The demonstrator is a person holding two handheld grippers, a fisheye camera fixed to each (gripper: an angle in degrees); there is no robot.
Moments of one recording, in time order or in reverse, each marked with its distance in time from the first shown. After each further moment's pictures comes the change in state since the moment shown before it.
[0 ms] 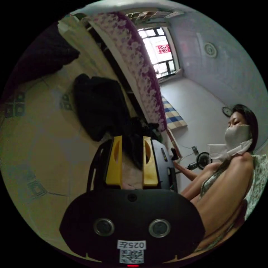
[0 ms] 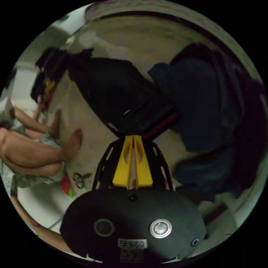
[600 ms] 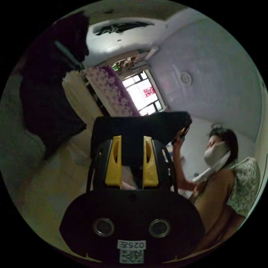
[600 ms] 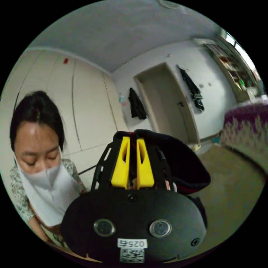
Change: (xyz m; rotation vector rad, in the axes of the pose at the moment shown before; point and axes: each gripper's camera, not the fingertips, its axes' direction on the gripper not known) left arm -0.039 0.036 -0.206 0.510 -0.030 0.154; right arm -0.344 -0.290 -0.108 0.913 -0.886 -1.039
